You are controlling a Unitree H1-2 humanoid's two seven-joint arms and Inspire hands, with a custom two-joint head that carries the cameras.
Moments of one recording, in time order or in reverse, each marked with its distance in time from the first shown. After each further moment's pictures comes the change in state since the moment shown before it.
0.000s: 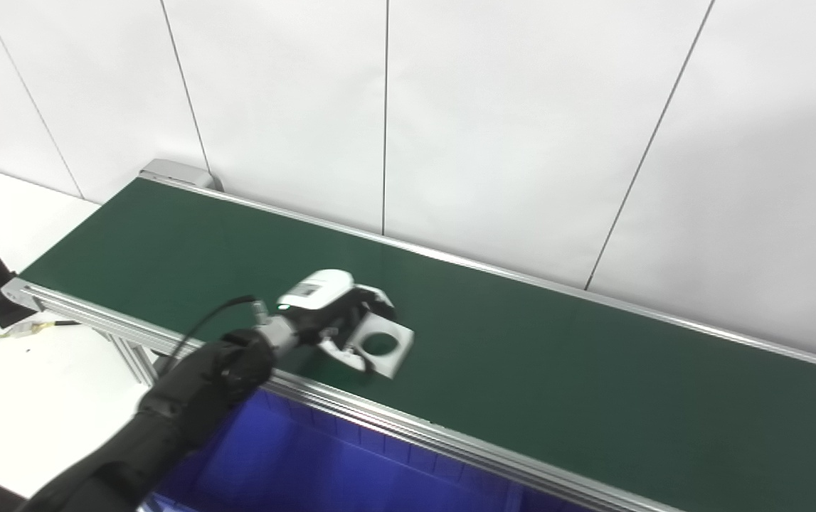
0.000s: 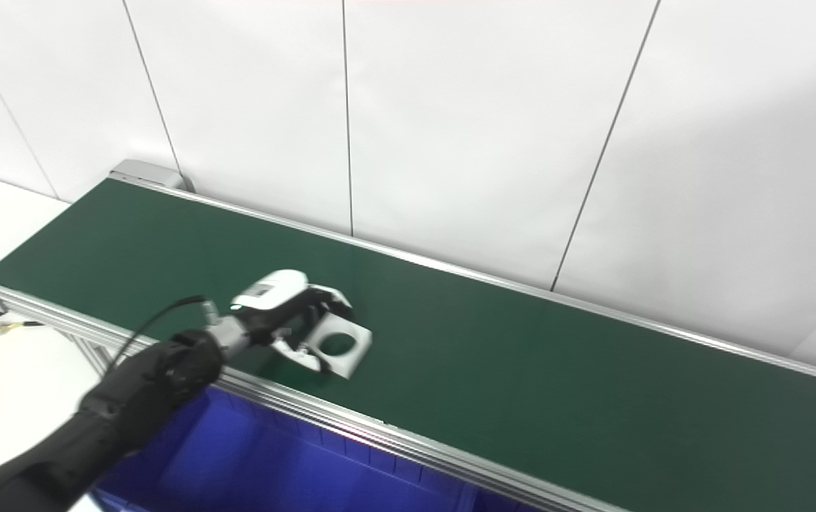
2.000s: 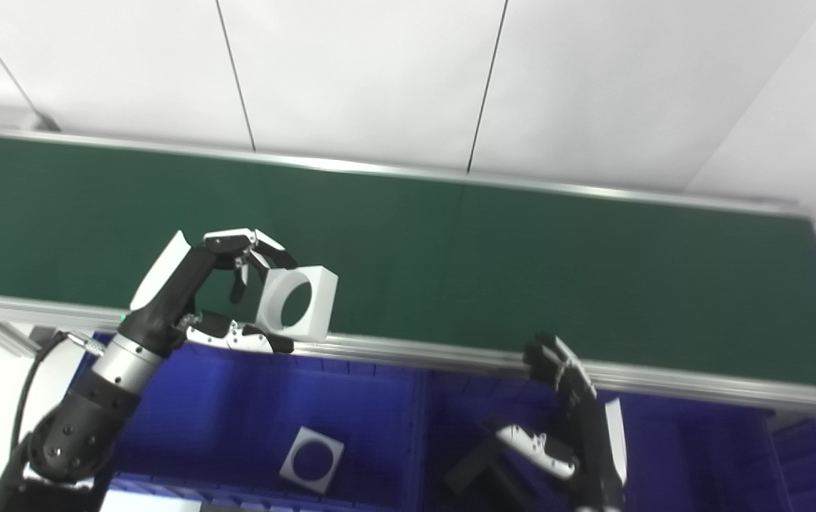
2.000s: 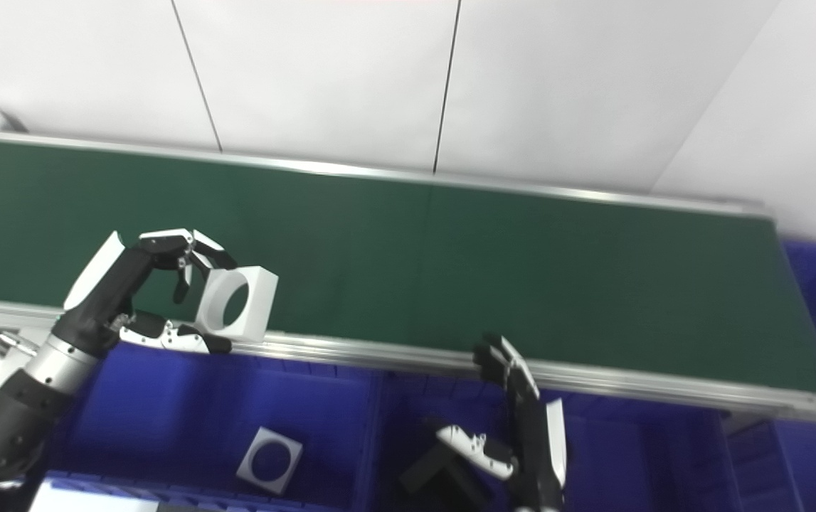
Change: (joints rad) left arm 0.570 -0.081 0.207 -0.717 -0.457 -0.002 -0.172; right arm 0.054 0.035 0.049 -0.184 -0.141 -0.016 -0.094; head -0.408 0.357
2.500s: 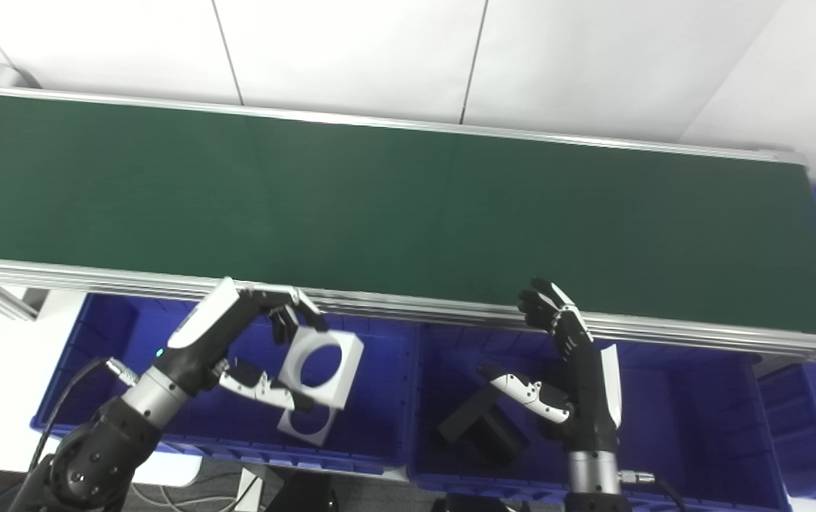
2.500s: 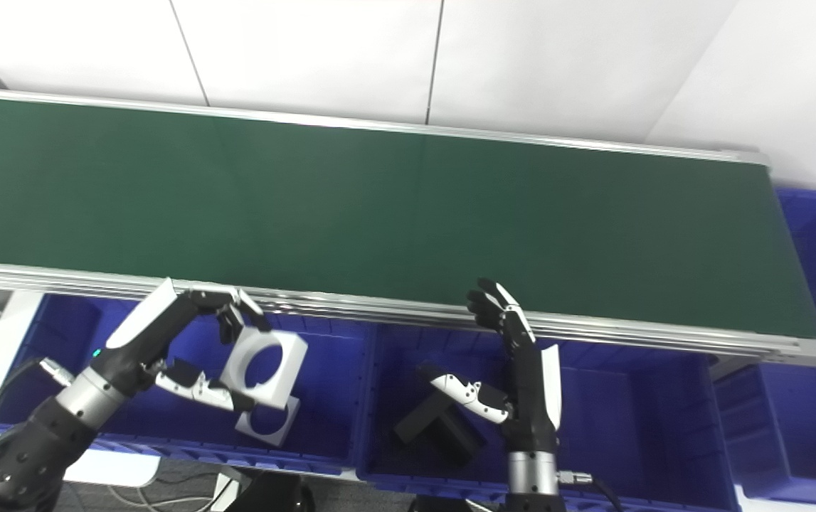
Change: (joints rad) left arm 0.072 0.028 -0.128 0.030 0.180 -0.040 -0.071; right arm 0.015 0.032 -0.045 -0.034 -0.044 0.000 0.032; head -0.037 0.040
